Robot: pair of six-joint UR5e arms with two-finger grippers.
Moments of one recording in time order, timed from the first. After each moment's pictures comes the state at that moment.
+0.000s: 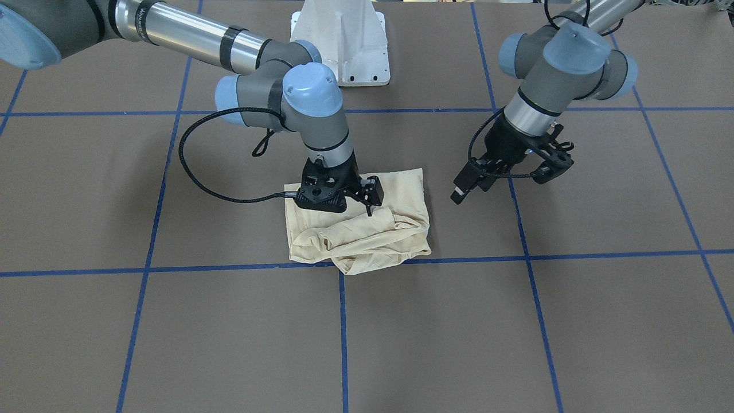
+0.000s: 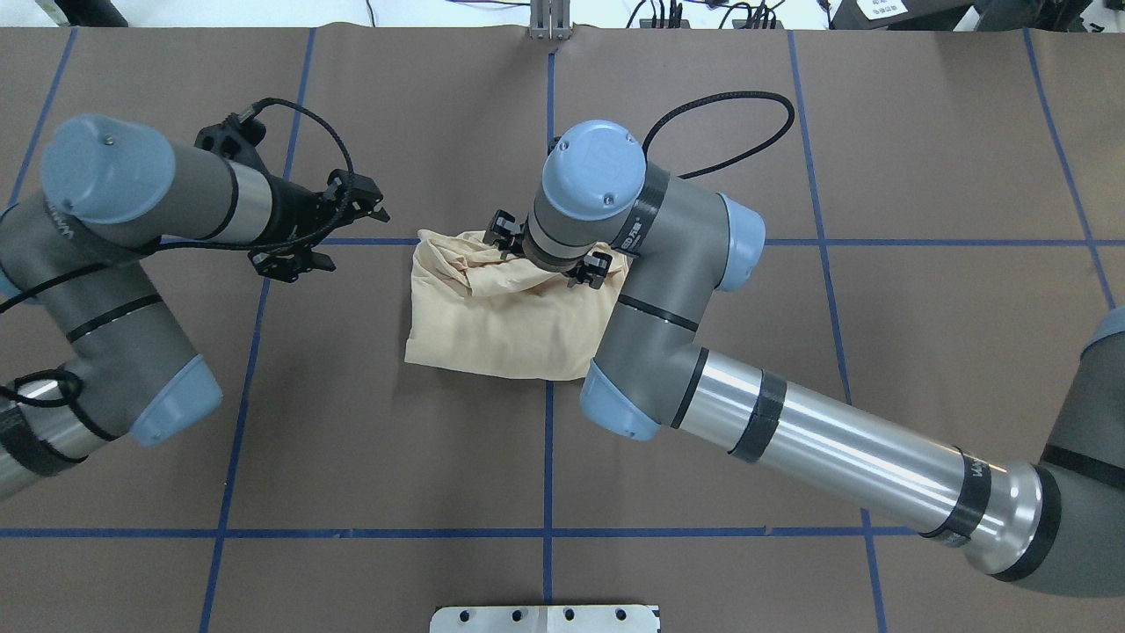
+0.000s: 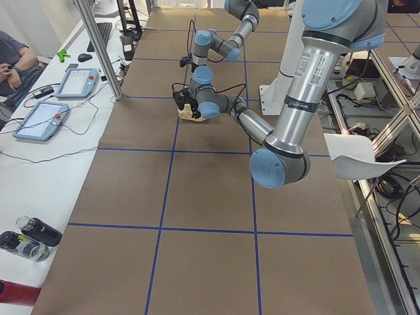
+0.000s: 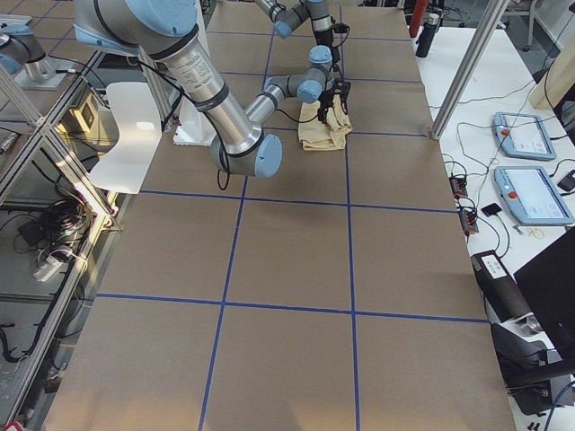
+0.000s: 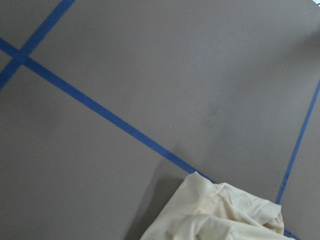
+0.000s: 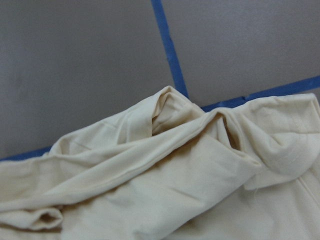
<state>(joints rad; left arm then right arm) -0.75 -1.87 -1.81 -2.15 -1.96 -1.75 0.52 -0.70 1.37 -1.32 1.80 1.46</state>
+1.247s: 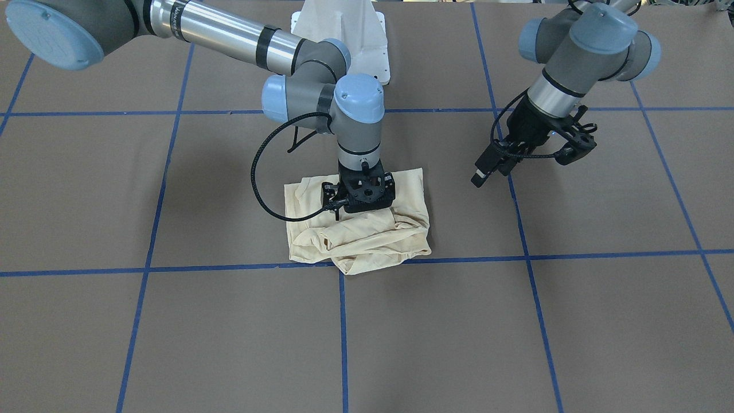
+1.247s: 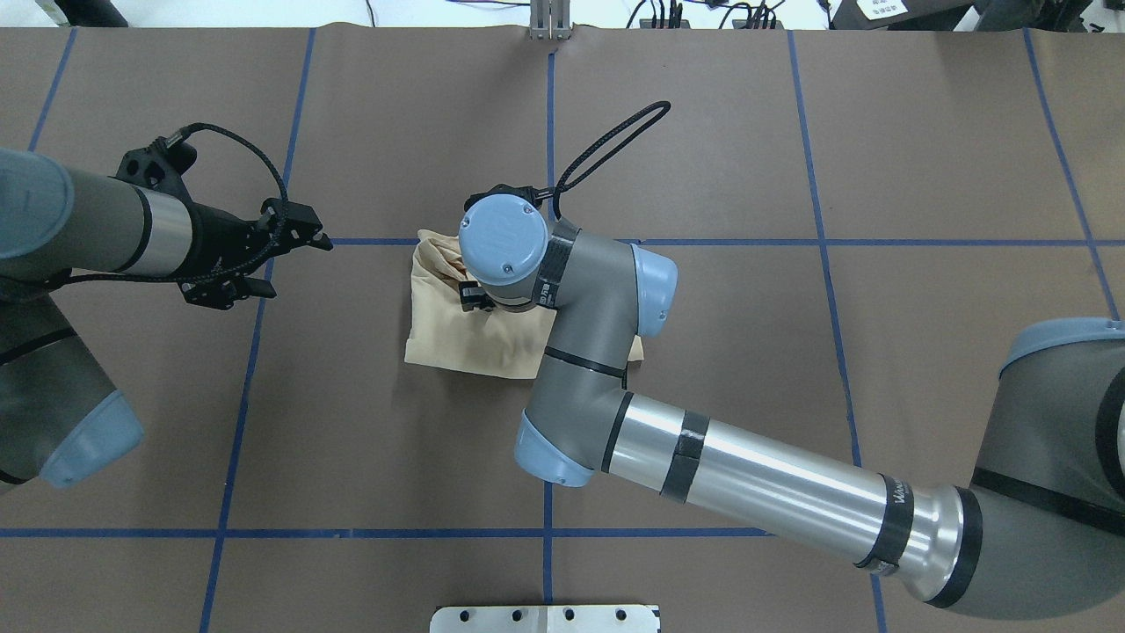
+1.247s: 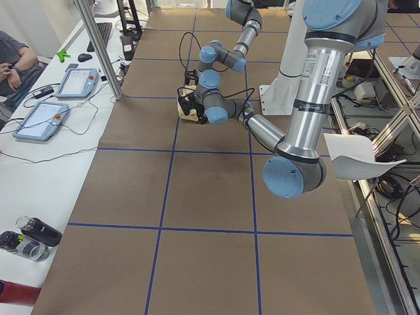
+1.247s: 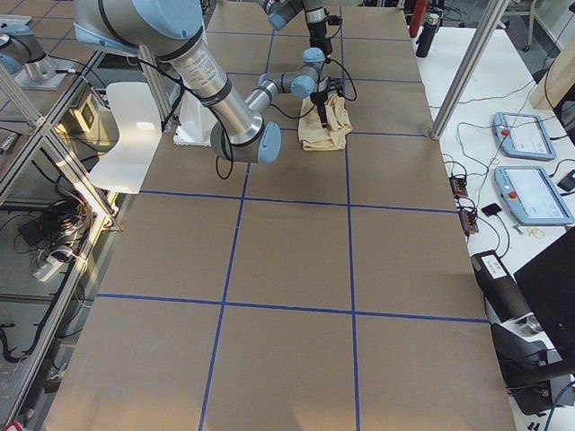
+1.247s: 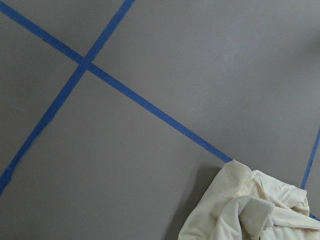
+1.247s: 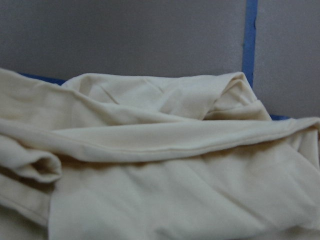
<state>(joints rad) -0.77 -1.79 -1.87 -2.15 -1.97 -1.74 0.47 -0.59 1.19 -1.38 1.67 1.09</state>
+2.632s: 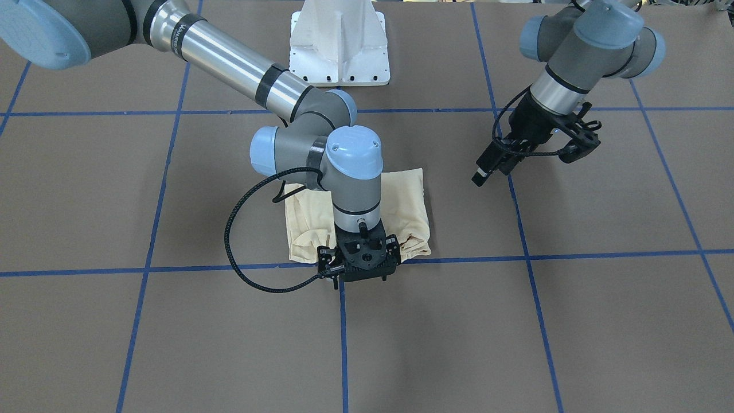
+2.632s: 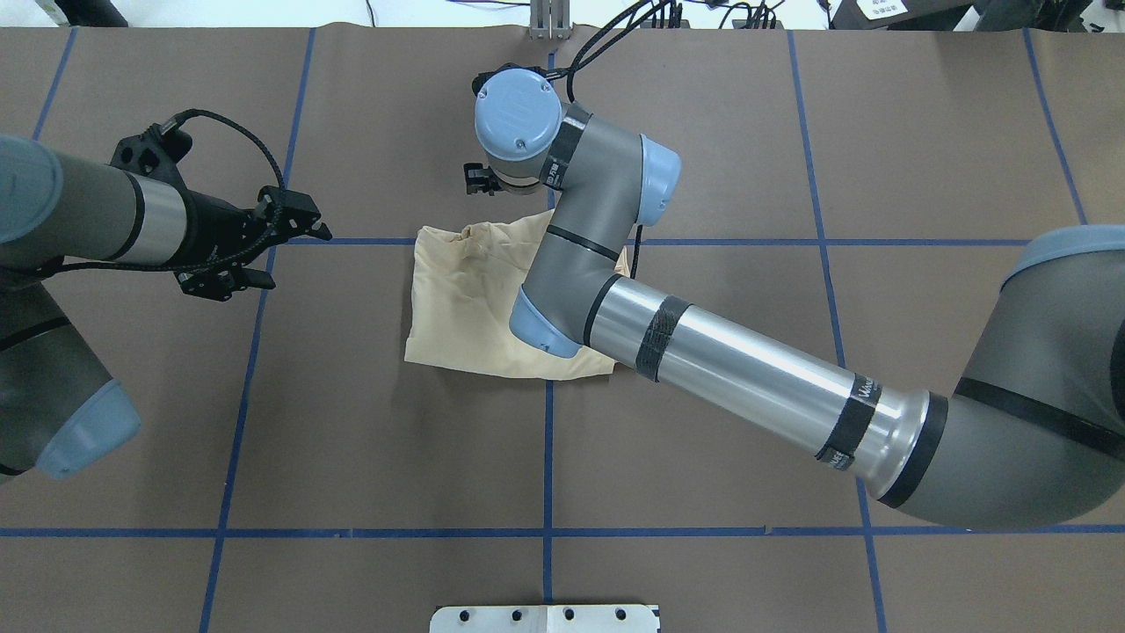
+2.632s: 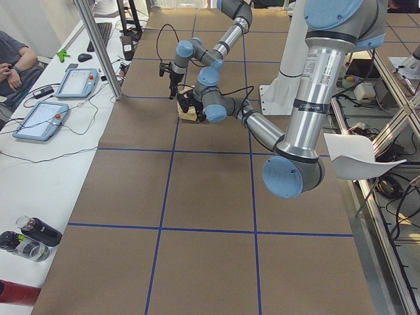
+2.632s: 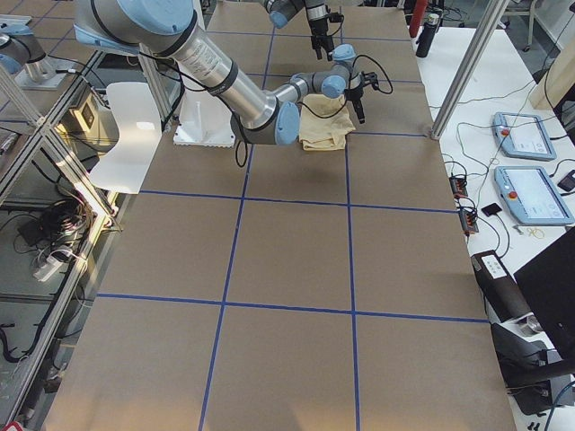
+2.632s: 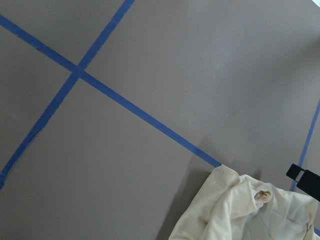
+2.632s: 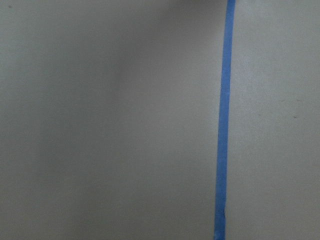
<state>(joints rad) -0.78 -1.80 -1.89 -2.13 -2.00 -1.74 0.61 -0.46 0.97 -1.21 1.67 1.02</state>
